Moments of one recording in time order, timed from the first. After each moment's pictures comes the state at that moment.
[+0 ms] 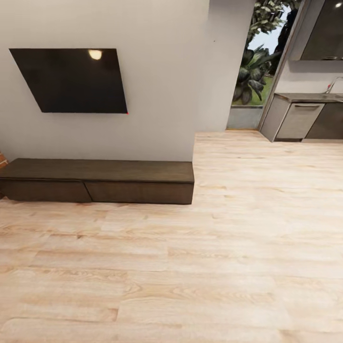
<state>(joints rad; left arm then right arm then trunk) -0.17 0.00 -0.35 -0.01 0.61 -0.37 0.18 -0.32 0.03 0.62 0.04 -1.09 -0.42 -0.12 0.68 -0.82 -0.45</state>
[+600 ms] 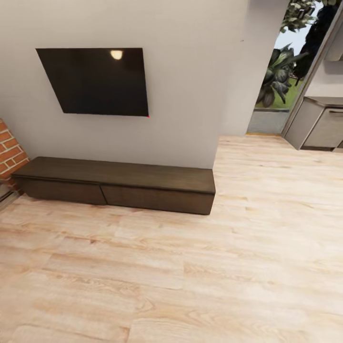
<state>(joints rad) -0.17 0.00 -0.35 -0.01 0.61 -0.37 0.18 -0.32 0.03 0.62 0.05 -1.08 -0.42 -0.12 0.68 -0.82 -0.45</state>
